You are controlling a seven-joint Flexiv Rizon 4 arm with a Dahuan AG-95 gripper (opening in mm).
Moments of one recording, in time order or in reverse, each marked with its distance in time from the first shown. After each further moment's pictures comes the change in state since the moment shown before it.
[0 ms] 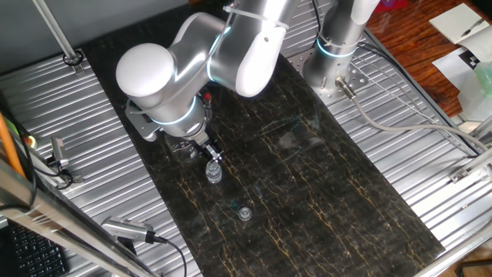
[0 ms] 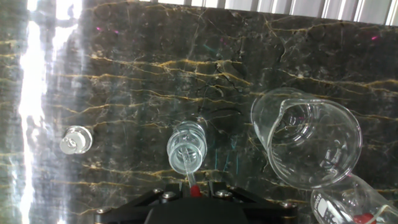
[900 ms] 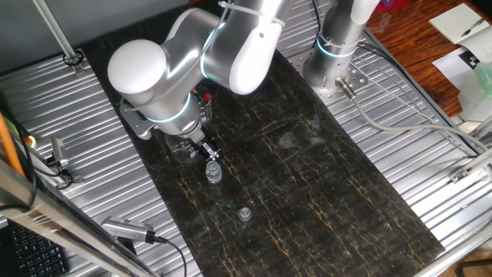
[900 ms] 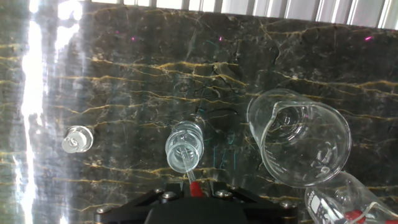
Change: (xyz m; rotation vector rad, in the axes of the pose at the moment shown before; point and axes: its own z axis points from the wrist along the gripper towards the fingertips) arm -0.003 -0.003 -0.012 -0.004 0.013 0.002
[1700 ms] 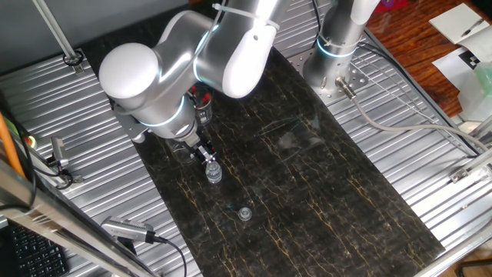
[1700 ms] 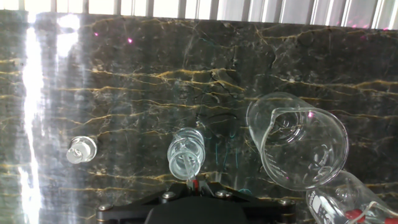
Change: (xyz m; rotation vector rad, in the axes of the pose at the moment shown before) arm -0.011 0.003 -0.009 0.000 0.009 0.027
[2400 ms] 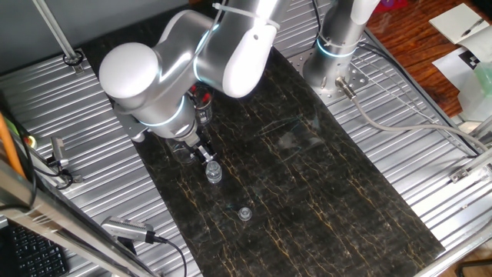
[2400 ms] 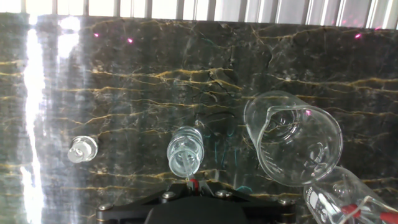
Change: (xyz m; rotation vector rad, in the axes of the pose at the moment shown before) arm 0.001 0.000 0.000 0.001 0.001 0.013
